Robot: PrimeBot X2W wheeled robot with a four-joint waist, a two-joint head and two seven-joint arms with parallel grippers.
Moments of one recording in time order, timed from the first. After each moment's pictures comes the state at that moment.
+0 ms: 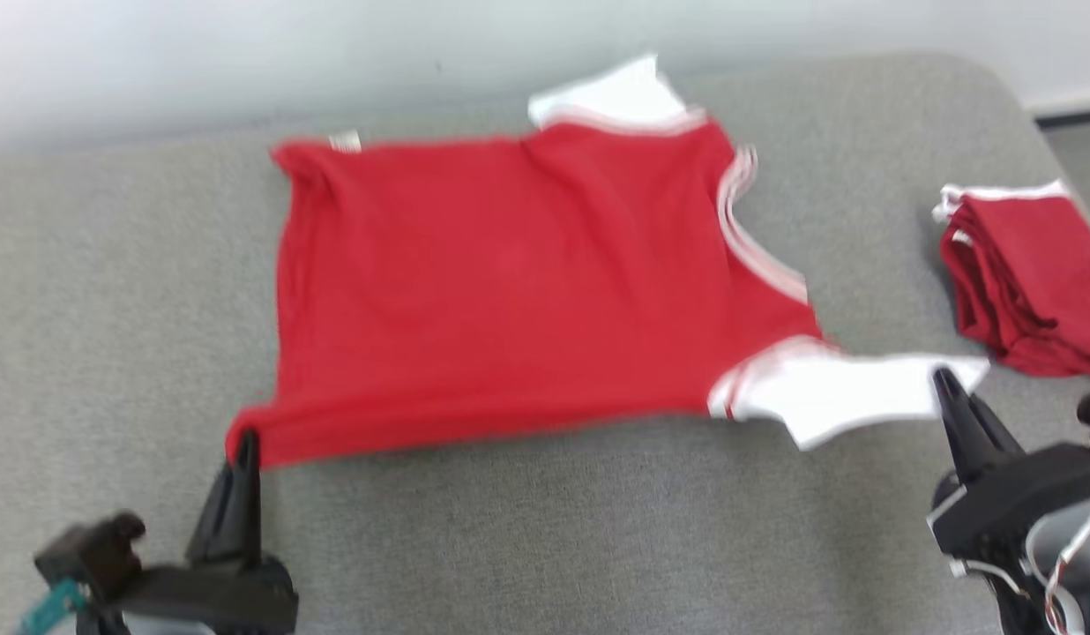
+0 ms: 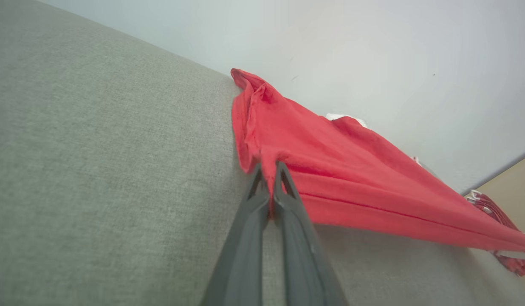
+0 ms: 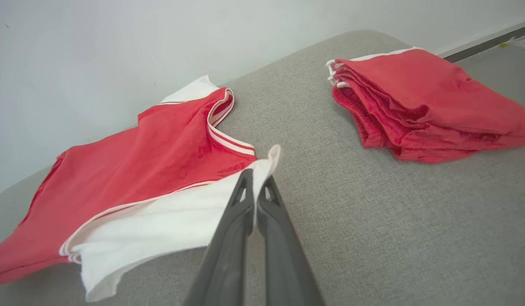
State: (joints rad) left arm -0.17 0.22 -0.13 0.28 -0.68 -0.10 -0.26; right arm -0.15 -0.05 -0.22 -0.08 0.41 0.13 0.43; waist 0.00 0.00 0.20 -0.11
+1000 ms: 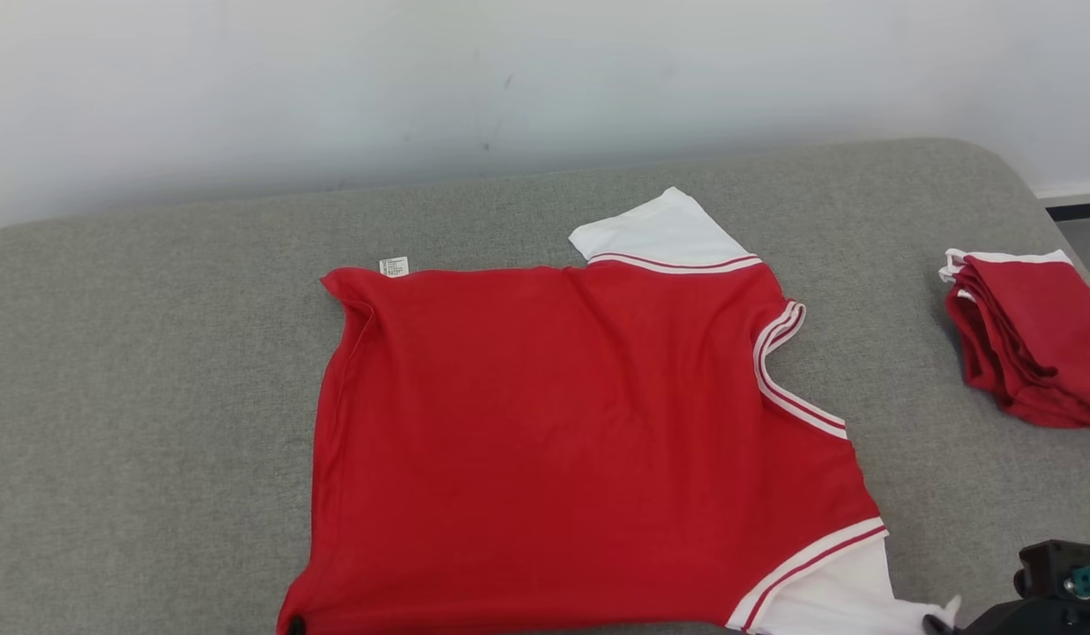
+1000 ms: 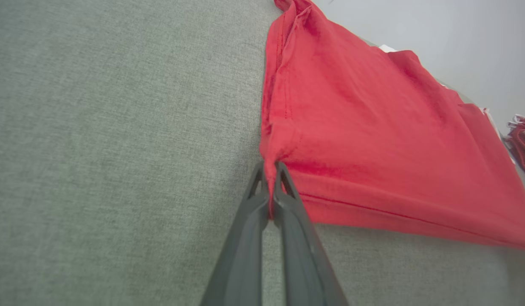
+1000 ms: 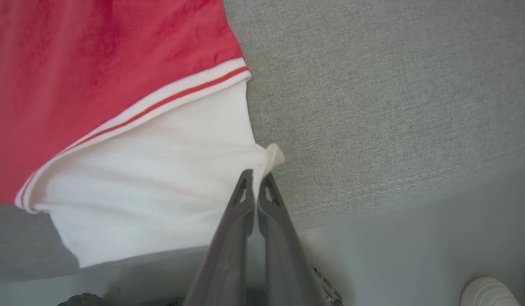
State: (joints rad) left arm 0.13 0.20 -0.18 0.21 -0.60 0.00 -0.18; right arm 0.15 -0.05 -0.24 -0.13 0.24 0.13 0.81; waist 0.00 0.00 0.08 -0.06
